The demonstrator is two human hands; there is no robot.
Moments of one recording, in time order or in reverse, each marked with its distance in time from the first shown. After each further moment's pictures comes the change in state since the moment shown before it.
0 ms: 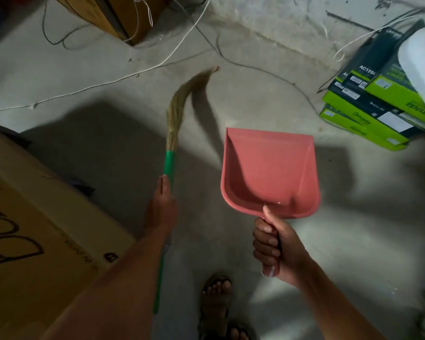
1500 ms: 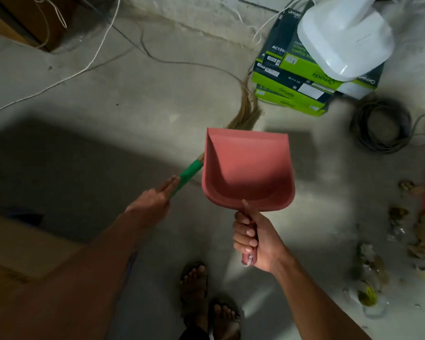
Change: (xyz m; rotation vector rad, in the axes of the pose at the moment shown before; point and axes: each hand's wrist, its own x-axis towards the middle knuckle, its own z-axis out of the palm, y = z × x) left_hand -0.005 0.080 -0.007 0.277 -0.535 0.712; right_hand -0.069 0.010 -0.035 0.122 0.139 -0.172
